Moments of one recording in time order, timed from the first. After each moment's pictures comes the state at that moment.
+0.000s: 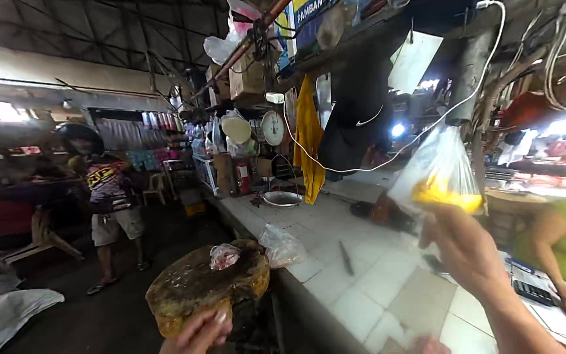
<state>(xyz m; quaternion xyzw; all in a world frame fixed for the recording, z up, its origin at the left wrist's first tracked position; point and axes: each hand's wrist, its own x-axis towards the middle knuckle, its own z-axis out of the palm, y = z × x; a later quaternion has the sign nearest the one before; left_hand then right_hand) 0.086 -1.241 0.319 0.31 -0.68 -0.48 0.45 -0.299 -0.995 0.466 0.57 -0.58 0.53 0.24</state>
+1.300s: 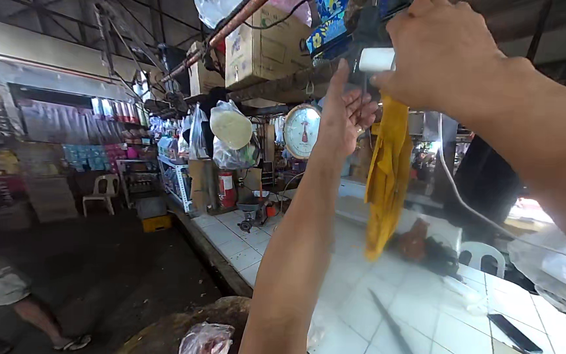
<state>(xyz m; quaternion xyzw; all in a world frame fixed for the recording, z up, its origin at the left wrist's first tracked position) -0.274 -1.672 0.687 -0.13 -0.51 -0.74 0.42 -0.273 -1.514 0.757 0.42 -0.75 0.05 0.51</state>
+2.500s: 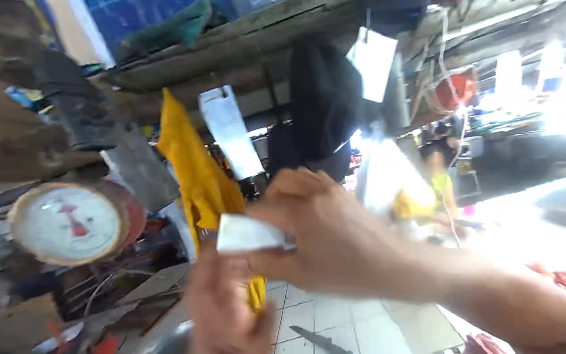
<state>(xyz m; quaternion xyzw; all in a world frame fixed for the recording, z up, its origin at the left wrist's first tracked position) -0.244 -1.555 0.503 -0.37 -0.60 -0.50 0.50 -0.254 -1.368 0.604 0.48 -0.69 0.21 0.50</state>
